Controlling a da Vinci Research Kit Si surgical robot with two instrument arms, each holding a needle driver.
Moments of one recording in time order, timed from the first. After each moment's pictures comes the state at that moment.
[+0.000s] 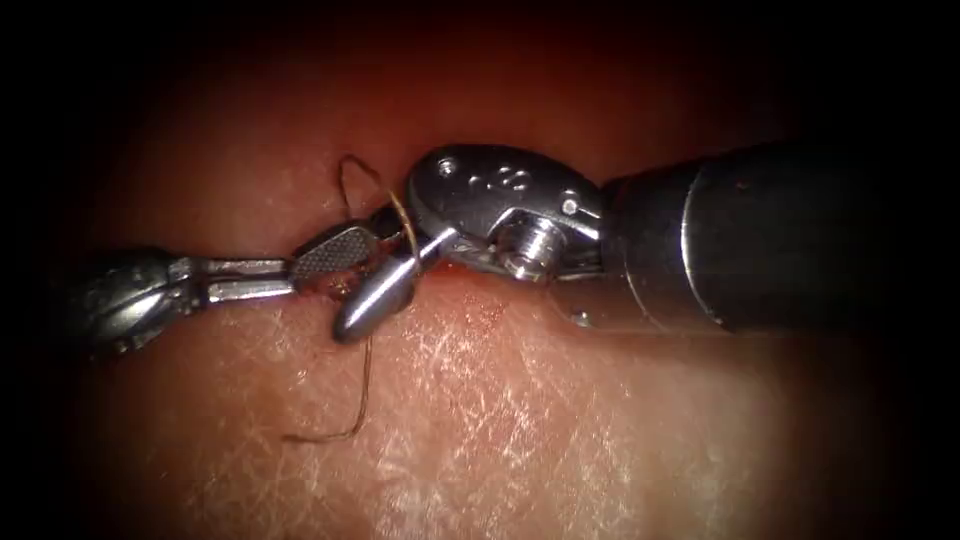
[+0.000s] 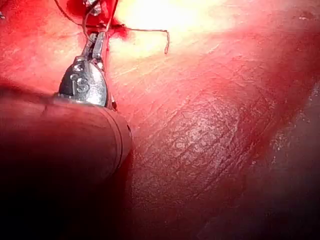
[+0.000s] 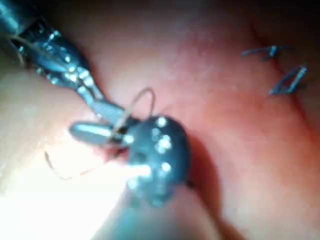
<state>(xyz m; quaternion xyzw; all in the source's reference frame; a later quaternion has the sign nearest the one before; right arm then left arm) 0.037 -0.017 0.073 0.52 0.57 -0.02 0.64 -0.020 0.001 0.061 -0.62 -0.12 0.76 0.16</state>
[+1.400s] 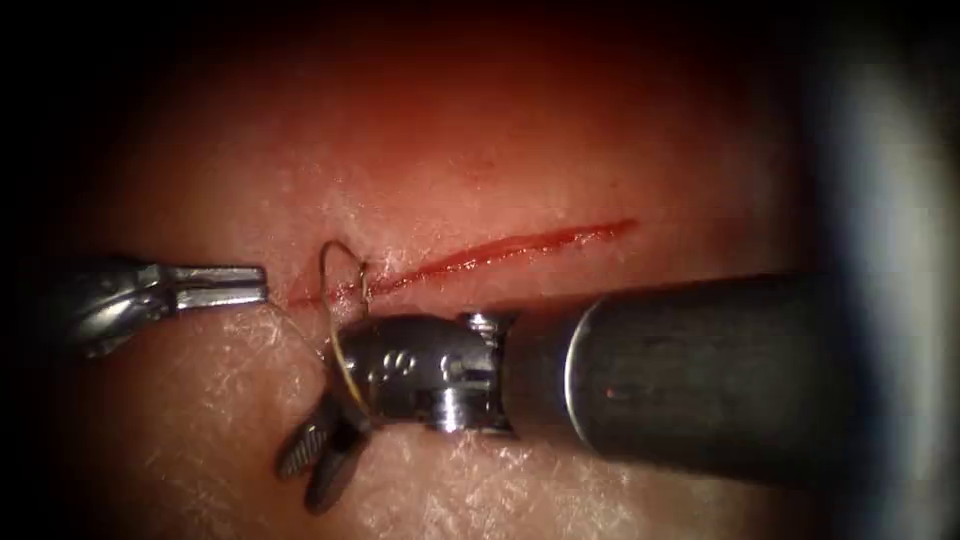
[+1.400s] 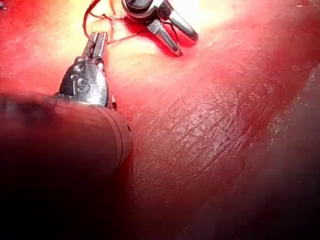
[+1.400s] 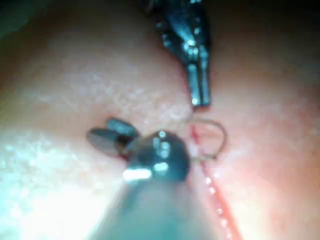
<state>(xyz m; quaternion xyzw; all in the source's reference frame) 0.040 -0.029 0.075 0.48 0.42 -0.22 0.74 -0.018 0.000 0.061 -0.61 -0.13 0.77 0.16</state>
